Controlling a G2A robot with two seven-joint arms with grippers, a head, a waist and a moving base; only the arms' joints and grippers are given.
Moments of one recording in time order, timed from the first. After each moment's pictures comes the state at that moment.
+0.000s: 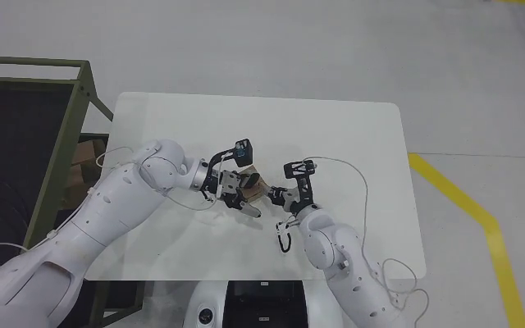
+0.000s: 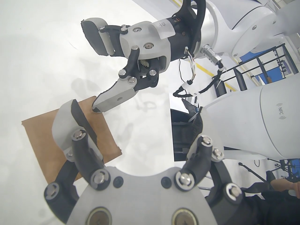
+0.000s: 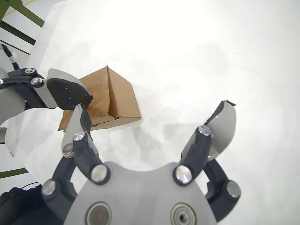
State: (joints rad) left arm 0.81 -0.87 -0.72 -1.45 0.08 -0.87 -0.95; right arm -1.43 -1.42 0.99 -1.74 -1.12 0.21 0.45
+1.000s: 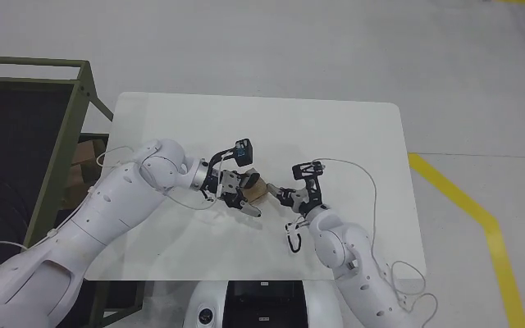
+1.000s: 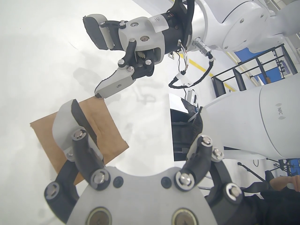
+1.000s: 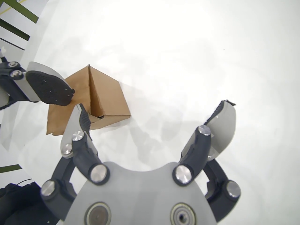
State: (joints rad) left arm 0.80 -0.87 -0.70 -1.45 0.07 -0.87 -0.95; right arm -1.47 -1.40 1.08 -1.74 -1.13 0.11 0.46
